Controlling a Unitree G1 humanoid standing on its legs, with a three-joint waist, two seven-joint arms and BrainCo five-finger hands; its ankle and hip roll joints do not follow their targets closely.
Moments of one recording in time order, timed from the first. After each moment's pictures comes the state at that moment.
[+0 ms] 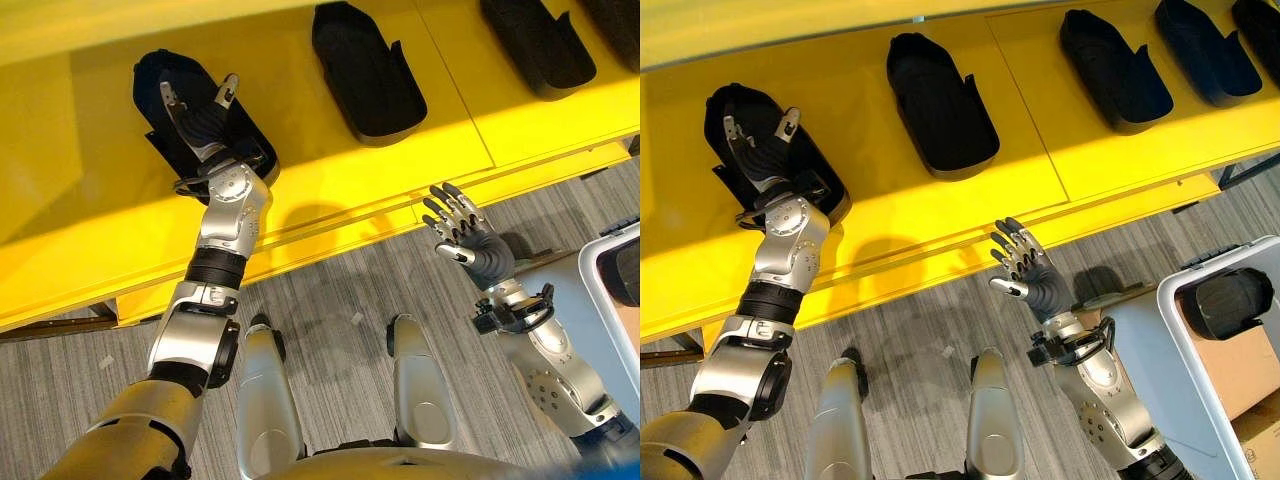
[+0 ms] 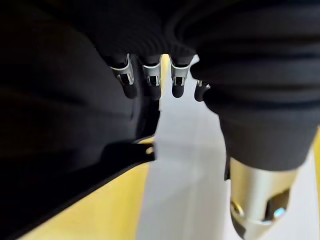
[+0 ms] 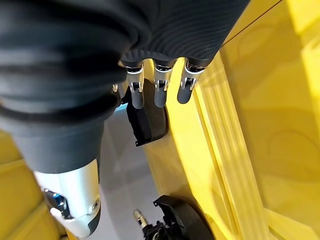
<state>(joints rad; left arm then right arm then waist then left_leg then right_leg) -0.85 0.32 -0.06 0.55 -0.45 -0.16 0.75 0.01 -0.61 0.32 -0.30 0.80 -0.20 0.00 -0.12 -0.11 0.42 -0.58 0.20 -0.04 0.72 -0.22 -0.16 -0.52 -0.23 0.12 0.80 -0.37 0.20</state>
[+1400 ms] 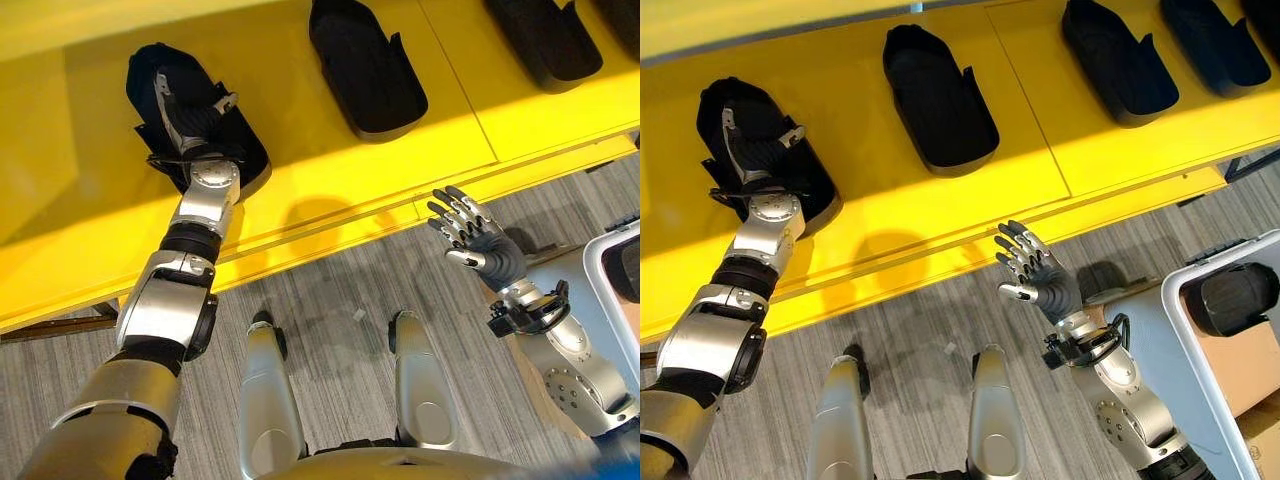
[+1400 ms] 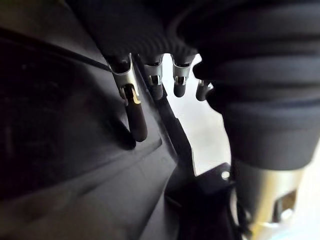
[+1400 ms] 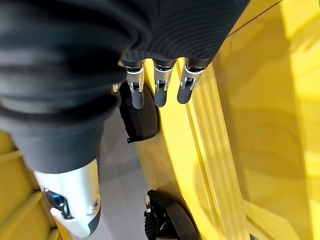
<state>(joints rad) -0.99 0.48 -0.16 0.89 -0.21 -0.07 0.67 0.03 -0.69 0.28 -0.30 0.84 -0.18 0.09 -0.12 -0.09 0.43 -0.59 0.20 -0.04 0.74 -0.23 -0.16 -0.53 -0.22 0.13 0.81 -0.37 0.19</state>
